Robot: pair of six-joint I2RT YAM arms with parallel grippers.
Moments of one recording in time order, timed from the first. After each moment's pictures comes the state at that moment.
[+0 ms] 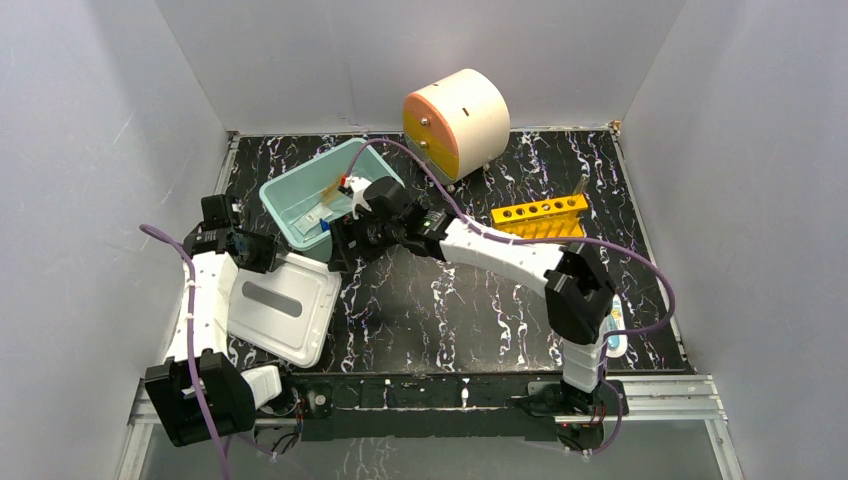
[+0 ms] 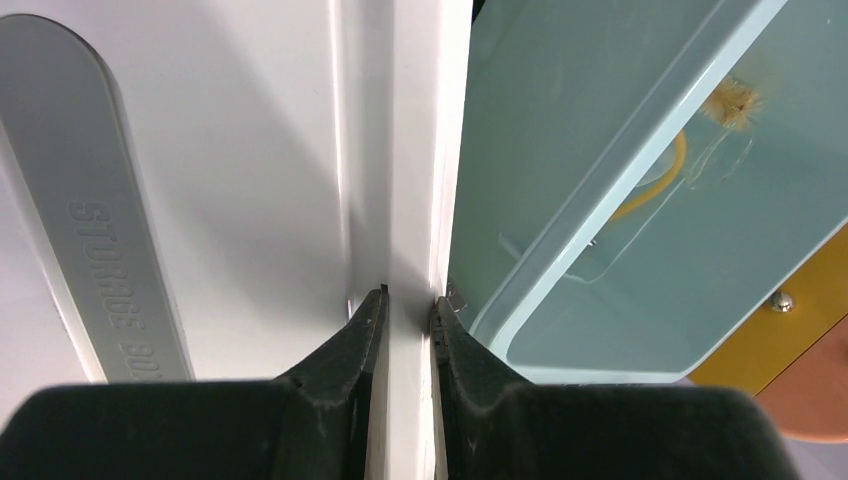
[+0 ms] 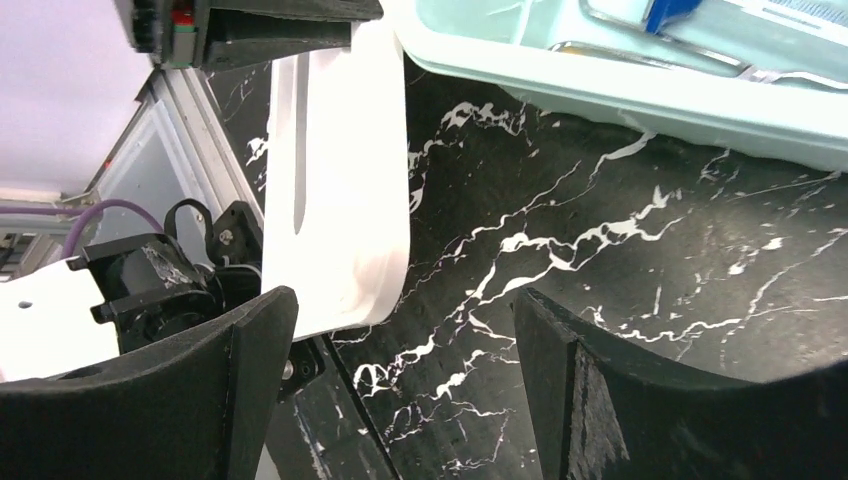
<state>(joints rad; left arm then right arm) 0.22 1.16 0.96 -0.86 0.09 -1.10 1.02 1.85 1.57 -0.28 -0.29 0.42</state>
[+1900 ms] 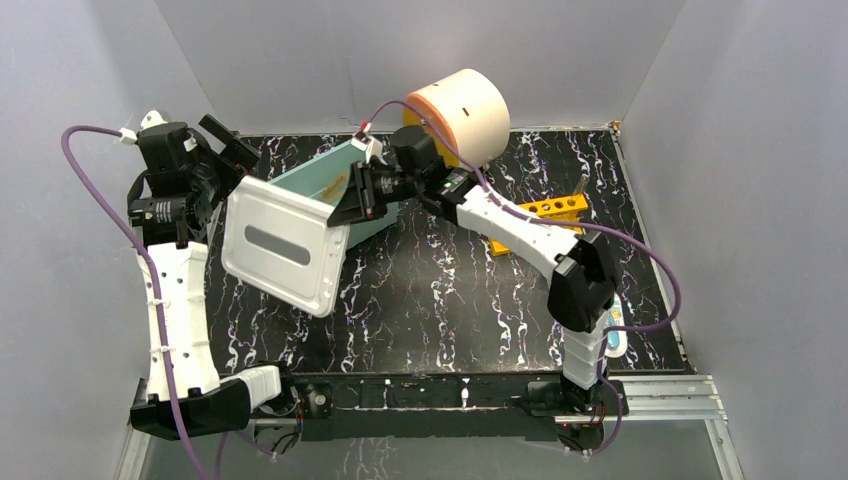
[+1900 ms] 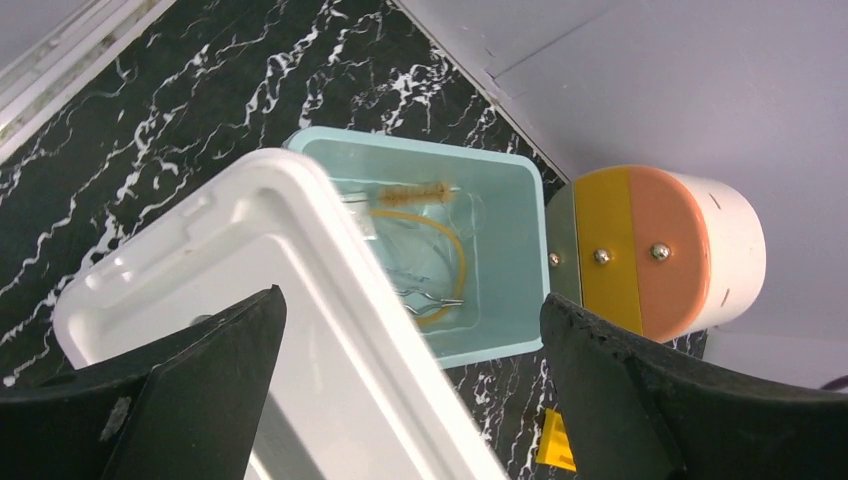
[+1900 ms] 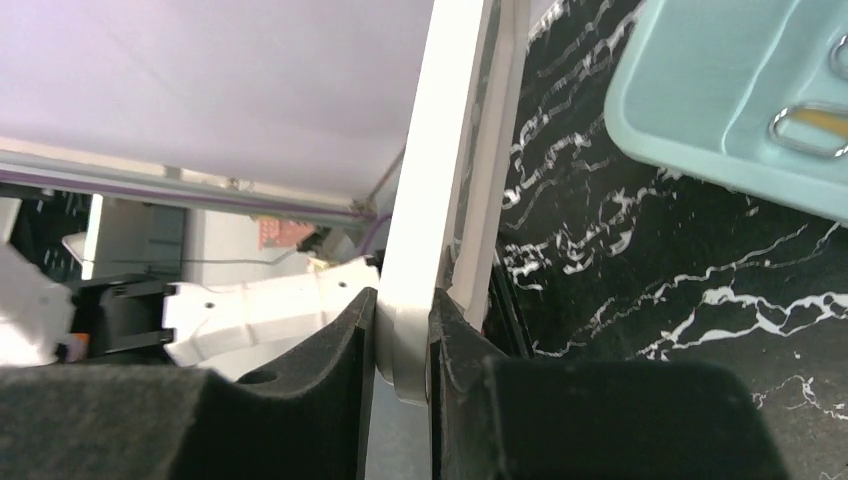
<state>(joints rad) 0.15 1.18 1.60 -0.93 -0.07 -0.68 0.88 1.93 1.78 -0.20 -0.77 0.79</state>
